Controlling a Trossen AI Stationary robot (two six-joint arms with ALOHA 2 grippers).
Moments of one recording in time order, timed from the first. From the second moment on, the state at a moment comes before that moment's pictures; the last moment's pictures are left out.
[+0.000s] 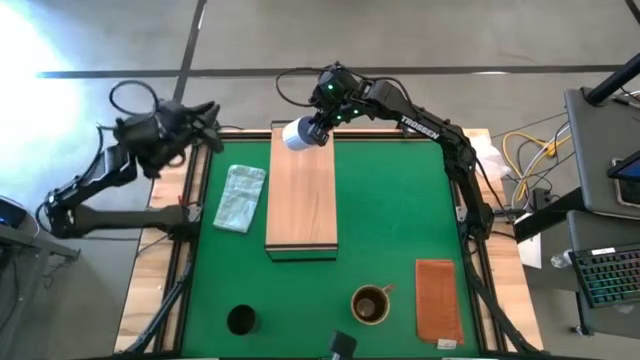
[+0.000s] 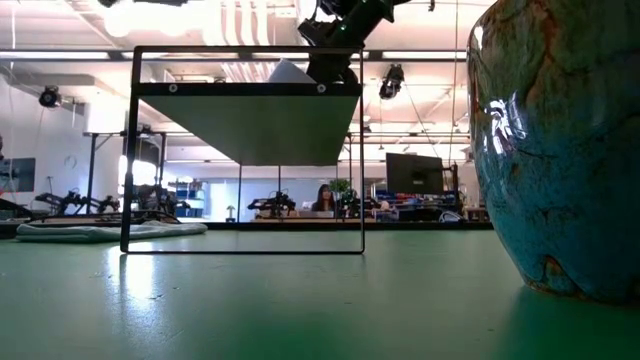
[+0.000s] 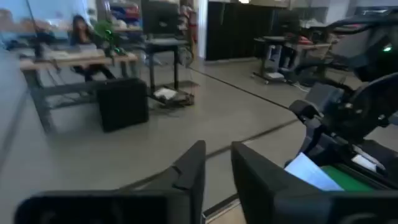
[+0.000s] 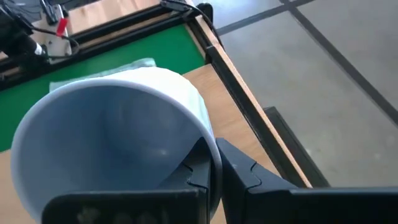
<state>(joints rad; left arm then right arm) 0.37 0.80 1.11 -0.45 -0.56 -0.09 -0.45 2.12 2.34 -0.98 -0.09 0.00</state>
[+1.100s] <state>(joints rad) 0.73 1.28 1.24 -0.52 0.34 0.27 -0.45 2.18 2.34 -0.95 0.00 0.12</state>
